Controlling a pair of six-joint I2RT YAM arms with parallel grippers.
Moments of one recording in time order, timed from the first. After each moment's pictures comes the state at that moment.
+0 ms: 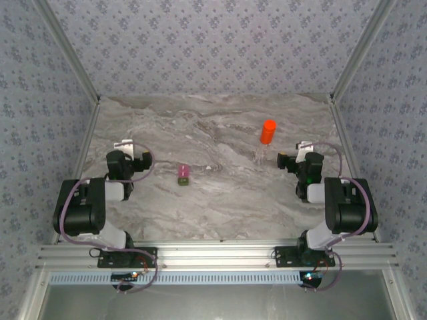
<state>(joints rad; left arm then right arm) 0.04 1.54 0.40 0.72 0.06 -0.01 -0.06 1.54 0.36 0.76 -0.07 -0.02</state>
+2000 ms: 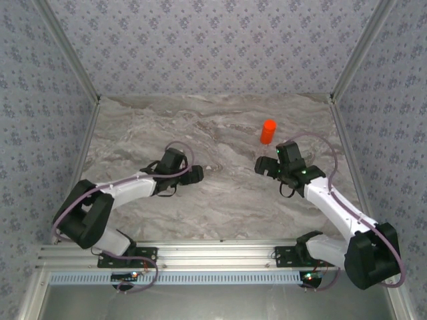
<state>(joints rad) -0.61 1.49 0.71 -0.11 0.01 -0.67 0.35 1.12 0.74 -0.50 0.06 0.57</state>
